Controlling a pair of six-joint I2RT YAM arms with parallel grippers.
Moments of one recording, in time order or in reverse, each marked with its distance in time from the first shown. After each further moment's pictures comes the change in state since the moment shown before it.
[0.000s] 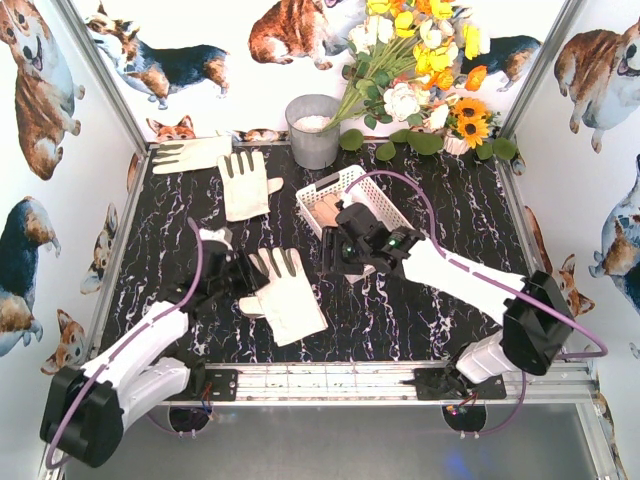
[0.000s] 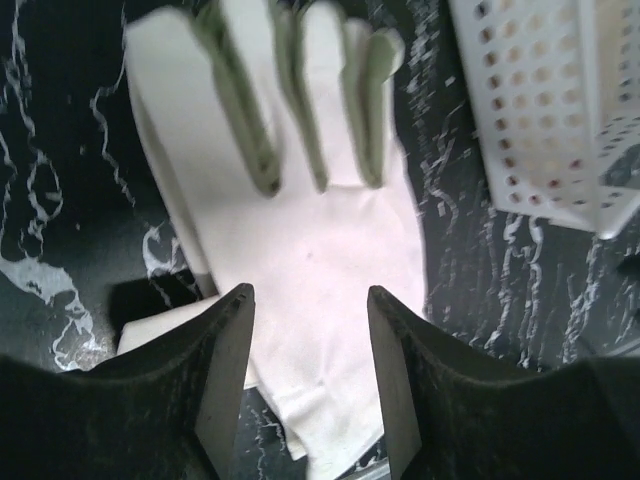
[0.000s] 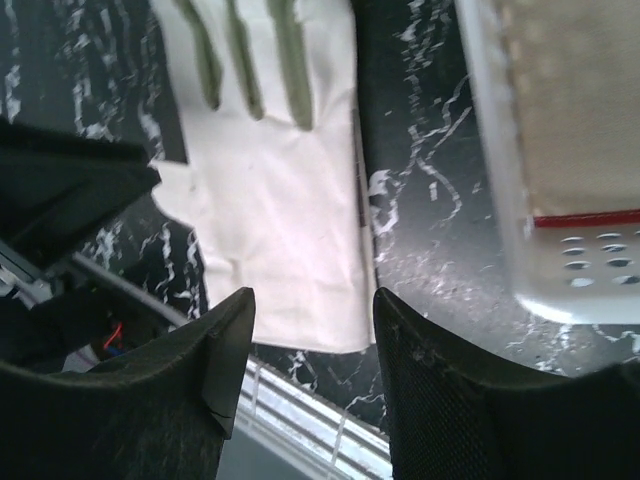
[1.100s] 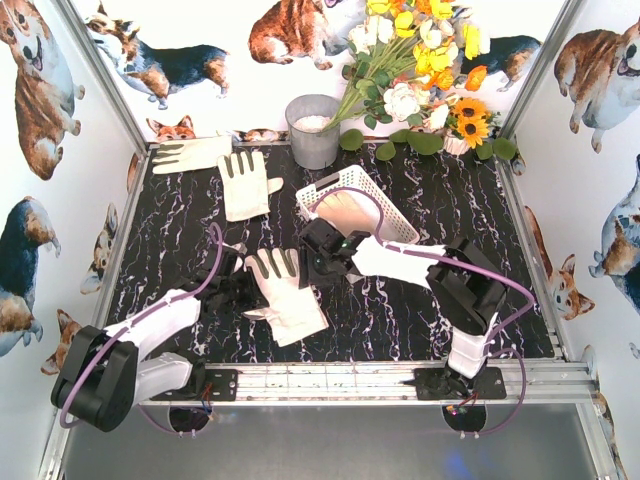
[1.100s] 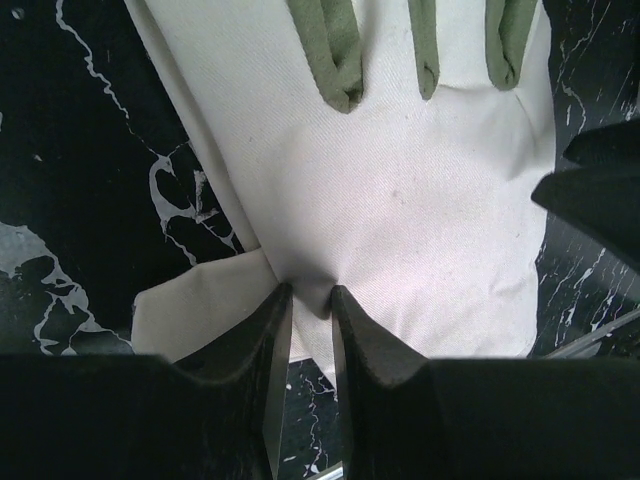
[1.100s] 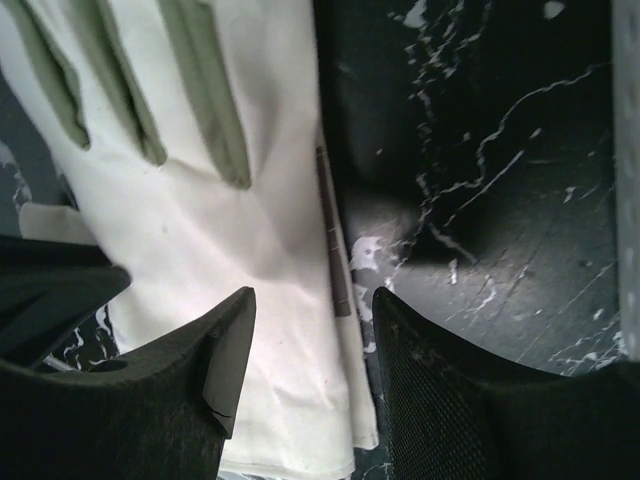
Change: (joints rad) left arm 0.000 0.193 0.000 -0.043 0.106 0.087; right arm 0.085 0.354 0.108 0.062 0.034 0.014
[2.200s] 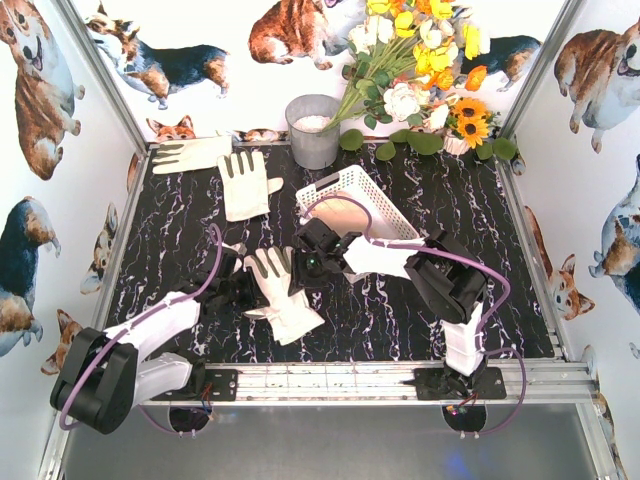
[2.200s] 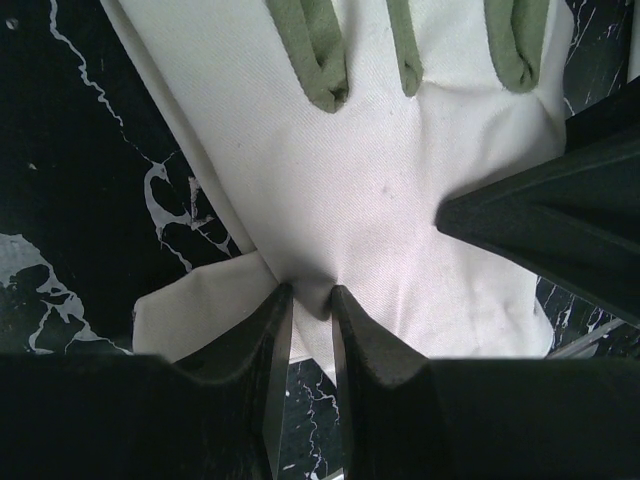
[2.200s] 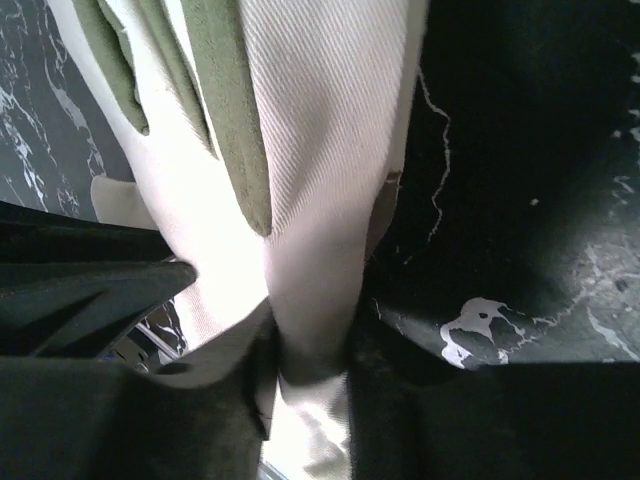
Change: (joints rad) left arm 0.000 -0.013 -0.023 0.042 0.005 -0.002; right arm -0.031 0.128 0.019 0.137 -0.272 0.035
